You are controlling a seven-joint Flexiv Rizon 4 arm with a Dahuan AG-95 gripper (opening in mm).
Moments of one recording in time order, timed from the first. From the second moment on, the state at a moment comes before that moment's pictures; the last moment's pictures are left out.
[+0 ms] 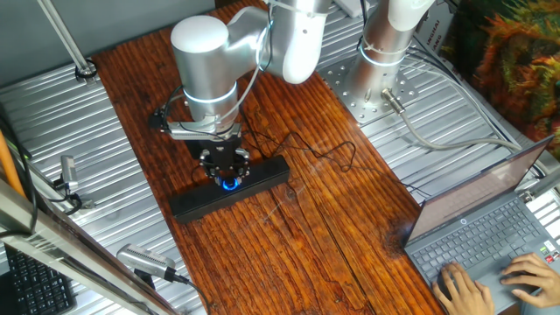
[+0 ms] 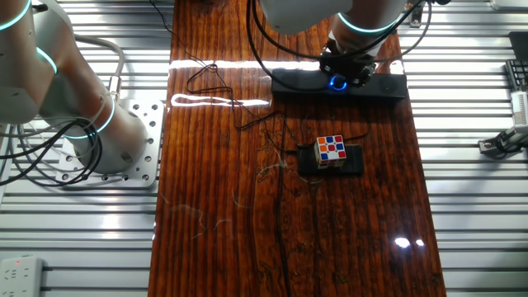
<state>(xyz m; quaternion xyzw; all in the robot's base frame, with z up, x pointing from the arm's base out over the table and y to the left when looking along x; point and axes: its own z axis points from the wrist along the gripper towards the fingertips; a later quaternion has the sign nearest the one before) 0.533 0.127 0.069 -0.52 0.85 0.07 0.08</state>
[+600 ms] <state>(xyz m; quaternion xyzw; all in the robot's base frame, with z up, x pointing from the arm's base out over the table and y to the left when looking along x) 0.533 0.127 0.069 -0.51 0.85 0.07 0.08</state>
